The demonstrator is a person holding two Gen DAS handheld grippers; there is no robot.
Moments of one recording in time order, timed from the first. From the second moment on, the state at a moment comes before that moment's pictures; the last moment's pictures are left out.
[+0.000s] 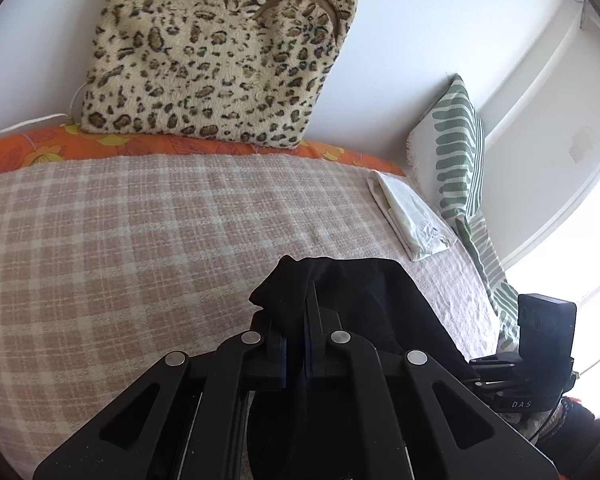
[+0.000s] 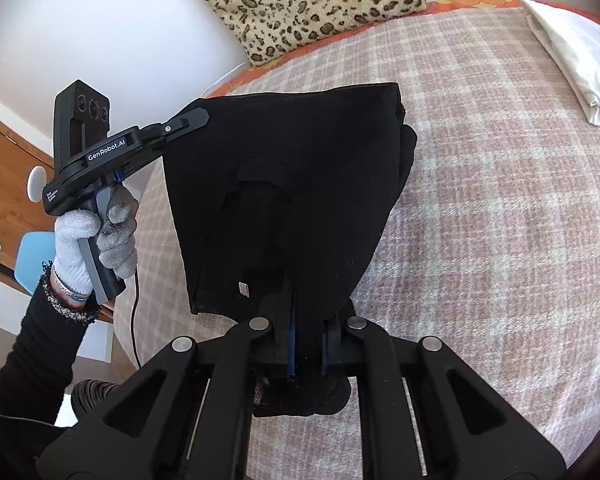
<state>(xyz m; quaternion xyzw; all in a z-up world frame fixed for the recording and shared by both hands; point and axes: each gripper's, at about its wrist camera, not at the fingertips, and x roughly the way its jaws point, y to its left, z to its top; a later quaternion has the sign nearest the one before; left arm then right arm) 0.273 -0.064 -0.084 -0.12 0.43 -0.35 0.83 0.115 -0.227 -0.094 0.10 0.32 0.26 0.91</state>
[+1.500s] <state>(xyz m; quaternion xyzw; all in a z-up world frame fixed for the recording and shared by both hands) 0.440 -0.449 -0.092 -0.05 0.40 -0.37 0.84 0.264 -0.593 -0.004 0.08 0.29 0.04 0.95</state>
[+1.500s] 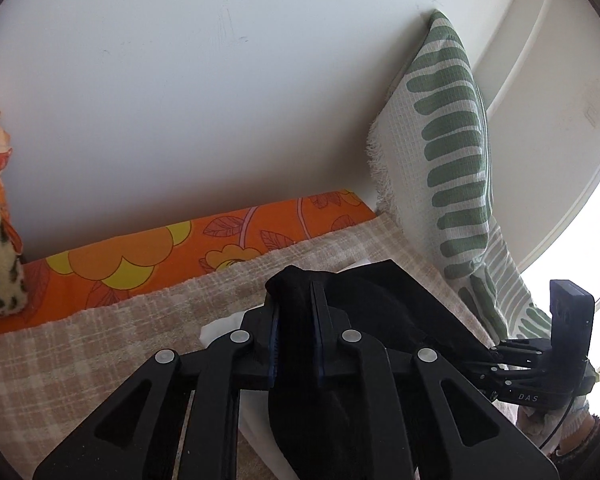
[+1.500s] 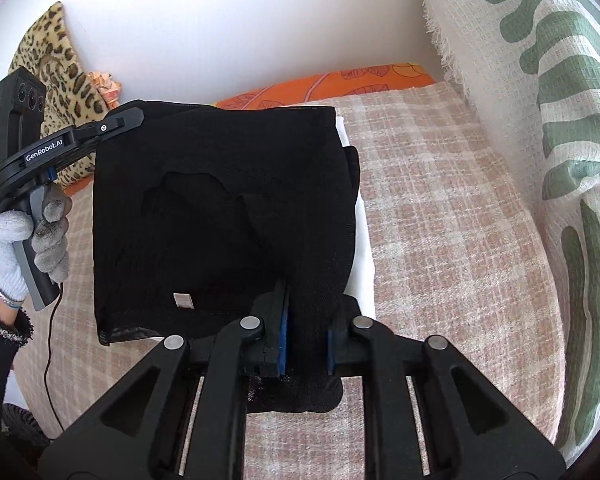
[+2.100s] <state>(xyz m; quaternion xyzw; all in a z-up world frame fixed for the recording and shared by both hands) 0.339 -0.385 -0.020 0.00 0.37 -0.38 0.85 0.153 -0.554 0.041 0.09 0.20 -0.05 0.97</state>
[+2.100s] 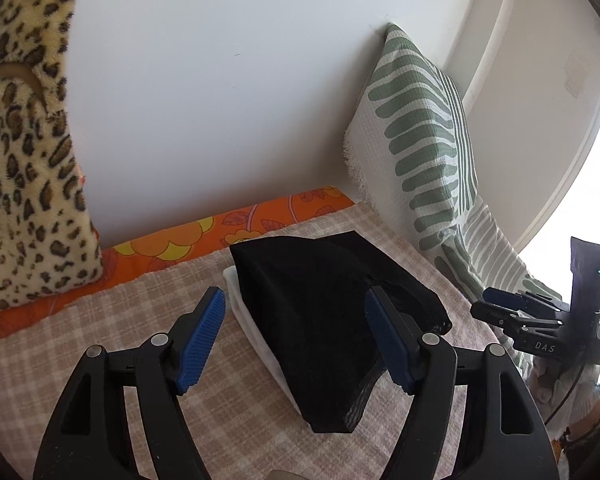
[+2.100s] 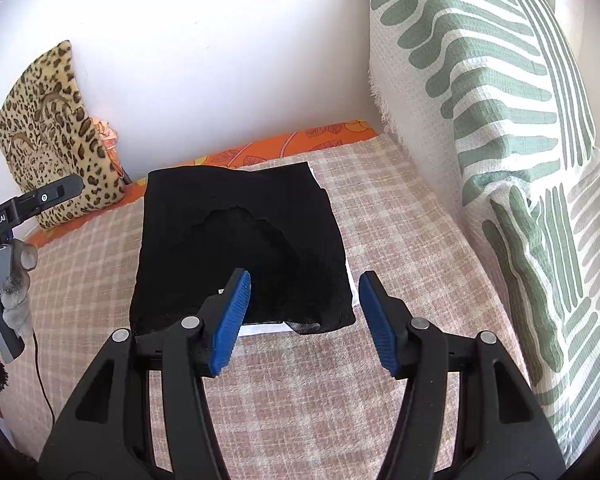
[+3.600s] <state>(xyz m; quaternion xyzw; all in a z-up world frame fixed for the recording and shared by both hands) 0.112 -0.285 0.012 0.09 0.27 -0.36 0.89 -0.005 -0.448 0.000 0.08 0.11 -0.13 0.98</state>
